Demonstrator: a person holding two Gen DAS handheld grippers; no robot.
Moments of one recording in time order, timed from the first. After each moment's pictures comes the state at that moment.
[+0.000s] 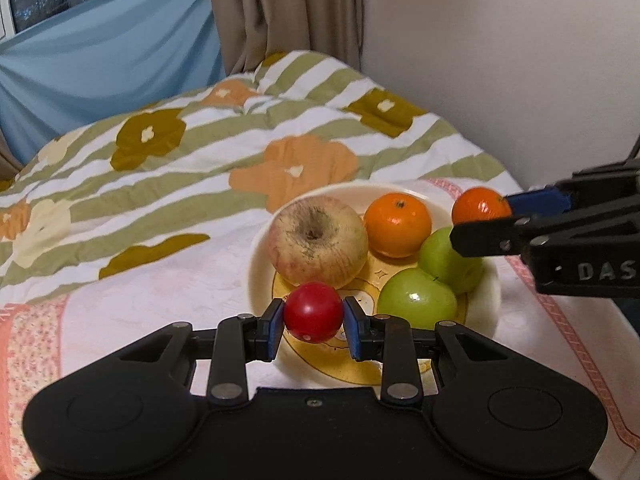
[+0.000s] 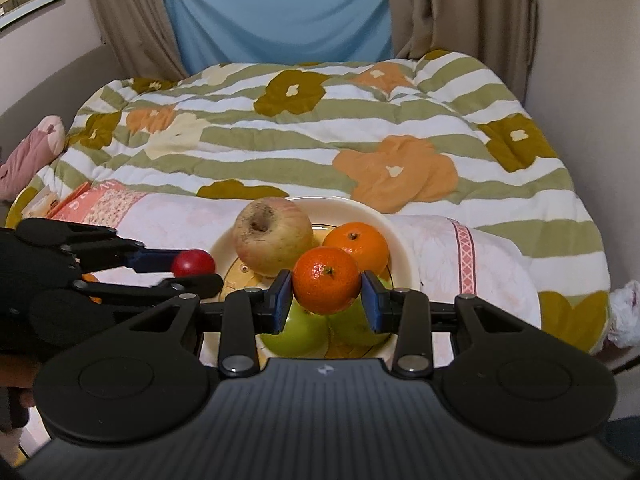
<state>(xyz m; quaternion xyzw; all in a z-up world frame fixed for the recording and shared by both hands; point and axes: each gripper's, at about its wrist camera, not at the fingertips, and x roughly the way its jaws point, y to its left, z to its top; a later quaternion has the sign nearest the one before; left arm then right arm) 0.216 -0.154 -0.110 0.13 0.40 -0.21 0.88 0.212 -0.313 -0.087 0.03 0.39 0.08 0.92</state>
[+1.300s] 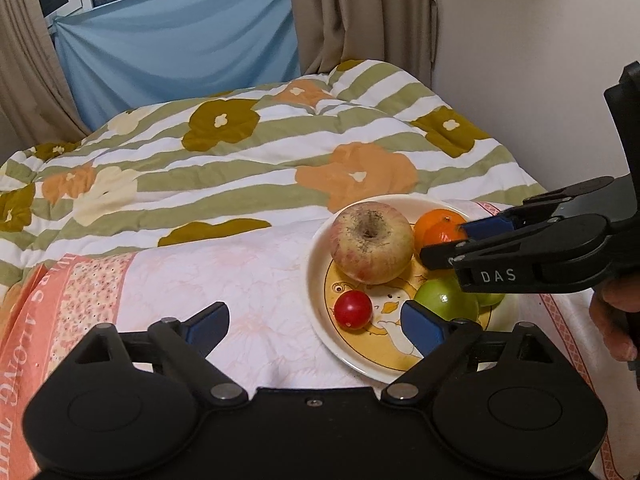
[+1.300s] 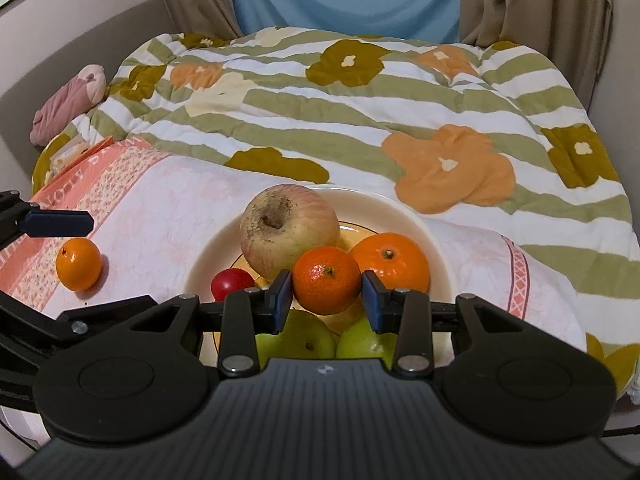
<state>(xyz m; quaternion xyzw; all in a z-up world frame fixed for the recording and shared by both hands) 0.188 -0.139 -0.077 0.09 0.40 -0.10 0.91 0.263 -0.297 -0.113 -0.02 0.40 0.16 0.90</state>
